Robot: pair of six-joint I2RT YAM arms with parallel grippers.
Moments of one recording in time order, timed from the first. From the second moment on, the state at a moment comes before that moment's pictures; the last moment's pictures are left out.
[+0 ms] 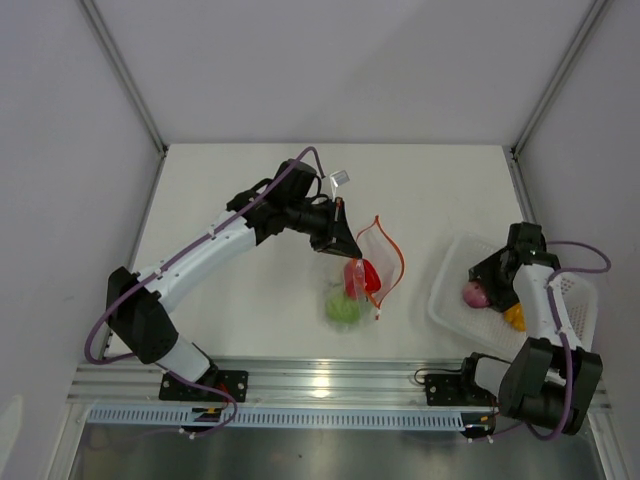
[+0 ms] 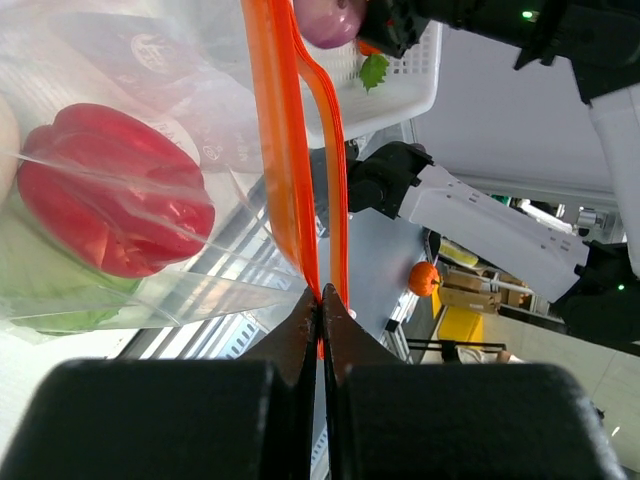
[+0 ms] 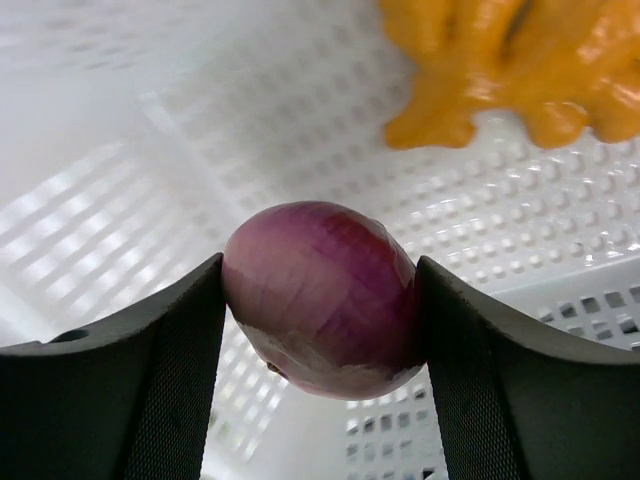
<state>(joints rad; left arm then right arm) -0.69 1.54 1.42 -0.61 0.70 -0.72 -0.27 1.18 0.77 -0.84 0.09 0.76</state>
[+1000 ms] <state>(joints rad) -0.69 1.54 1.41 -0.58 0.71 -0.73 0.69 1.22 1.40 -1.00 0.13 0.80</state>
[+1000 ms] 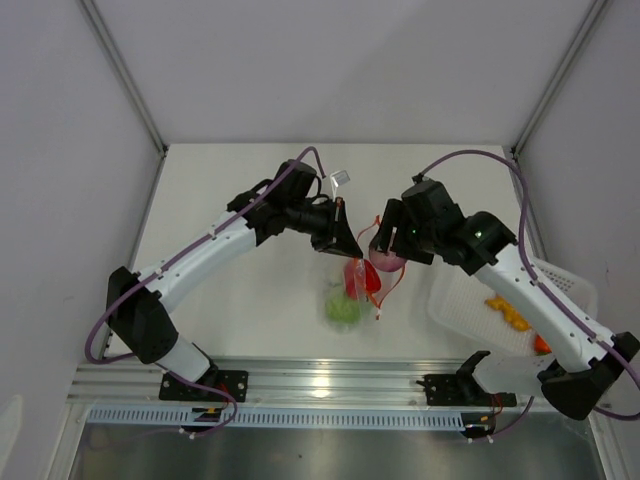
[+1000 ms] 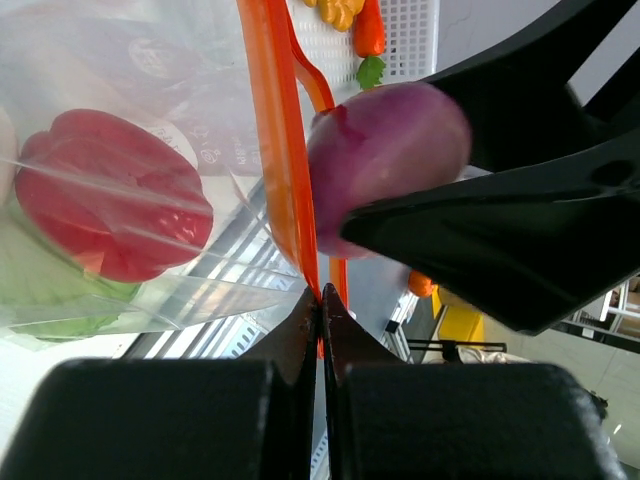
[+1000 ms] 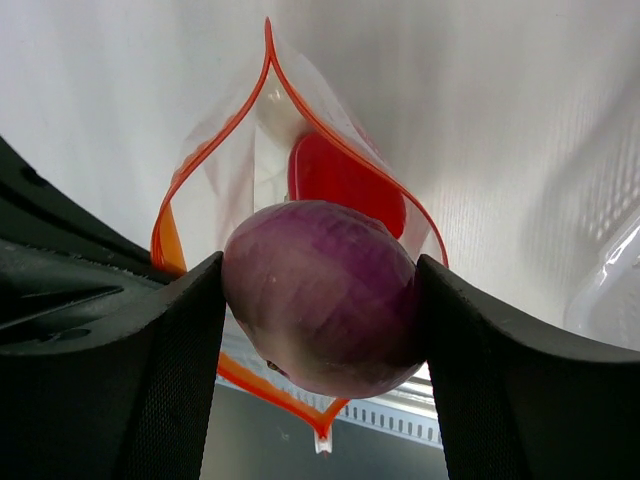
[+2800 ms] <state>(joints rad) -0.69 1.50 1.39 -0.59 0.71 -0.73 0.66 1.18 1.27 -0.97 0.21 0.71</state>
